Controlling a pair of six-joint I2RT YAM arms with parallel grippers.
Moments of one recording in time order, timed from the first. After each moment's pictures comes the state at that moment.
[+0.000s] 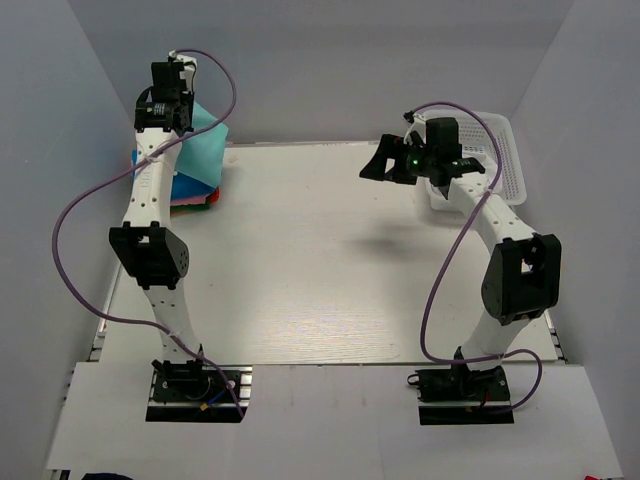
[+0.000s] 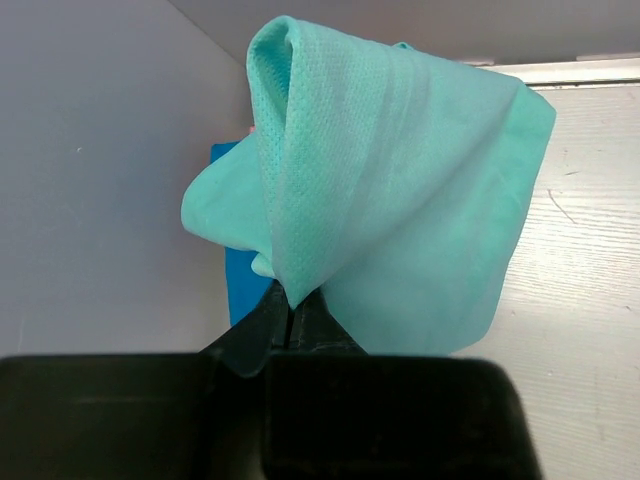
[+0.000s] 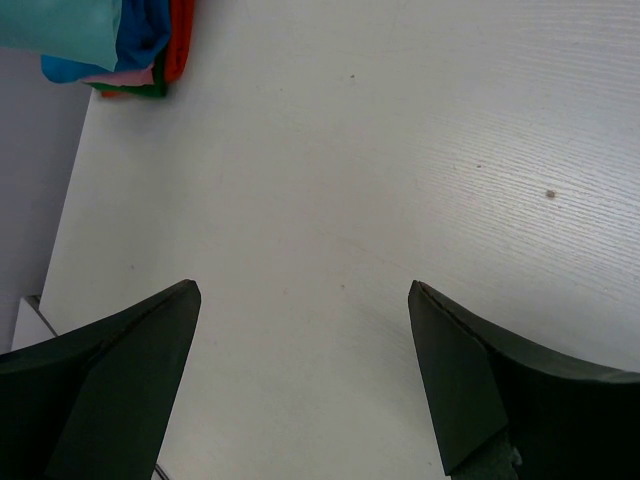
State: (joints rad) left arm -0.02 2.06 2.34 -0.85 -0.35 0.24; right arm 0.24 1.73 1.49 -0.34 -0.54 0.33
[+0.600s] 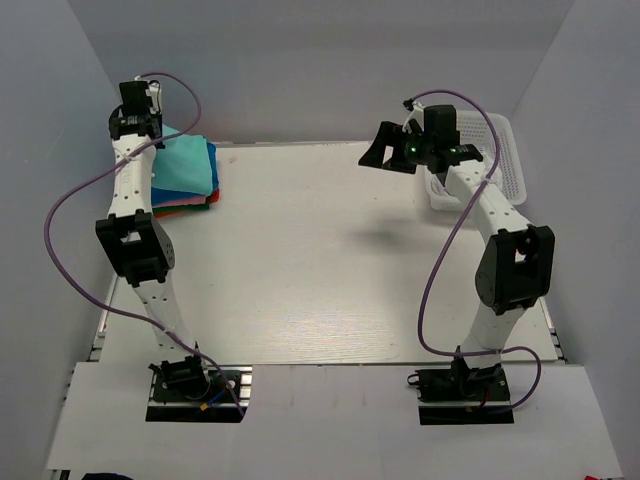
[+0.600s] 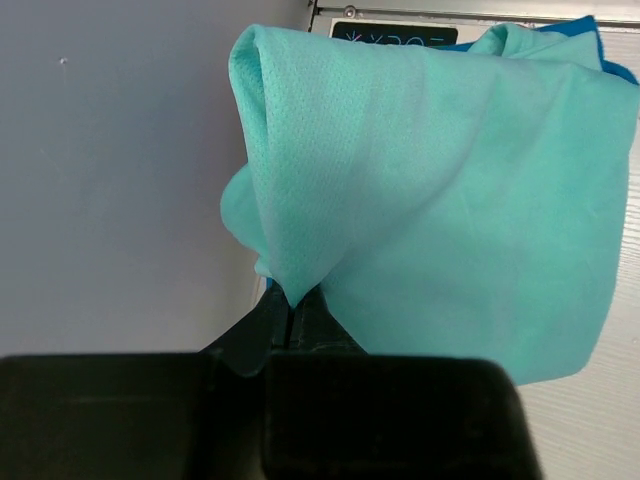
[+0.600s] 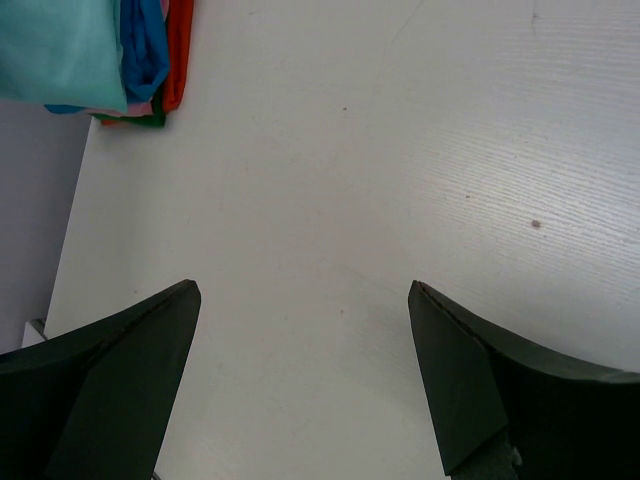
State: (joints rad) left arm 0.16 2.12 2.22 -0.76 -0.29 0.24; right arm 0.24 1.81 1.64 -0.40 -0.52 0.36
